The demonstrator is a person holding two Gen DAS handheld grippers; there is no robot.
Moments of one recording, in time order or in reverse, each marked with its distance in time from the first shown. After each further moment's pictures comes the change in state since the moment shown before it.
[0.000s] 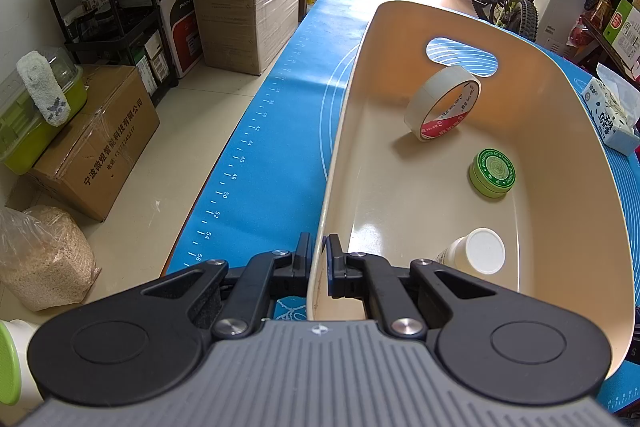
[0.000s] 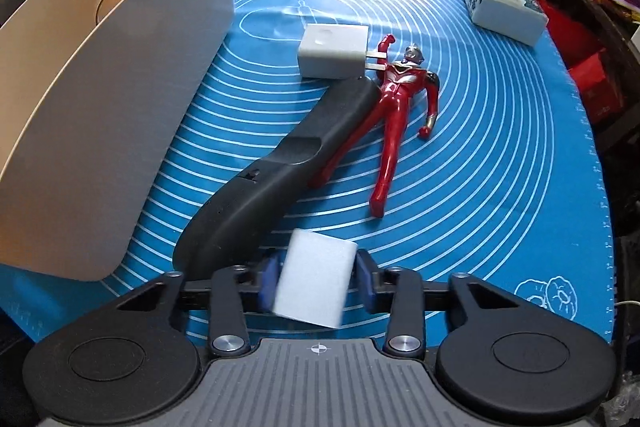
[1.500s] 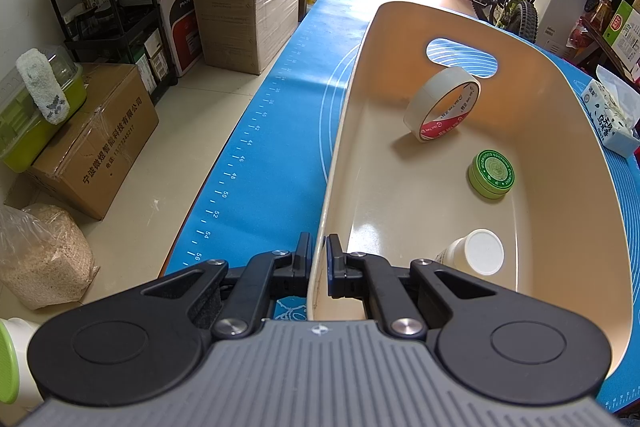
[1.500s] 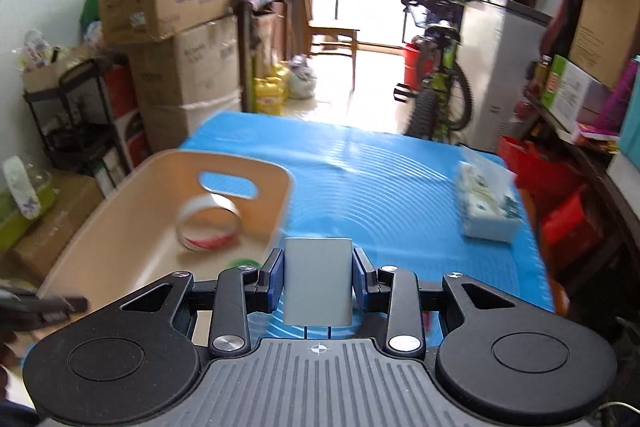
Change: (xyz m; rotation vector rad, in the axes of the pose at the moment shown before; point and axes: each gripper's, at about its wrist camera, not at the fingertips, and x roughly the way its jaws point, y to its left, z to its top) left arm 0.000 0.000 0.000 0.000 0.000 0.000; right arm -0.126 0.045 0.073 -0.036 -0.454 0.023
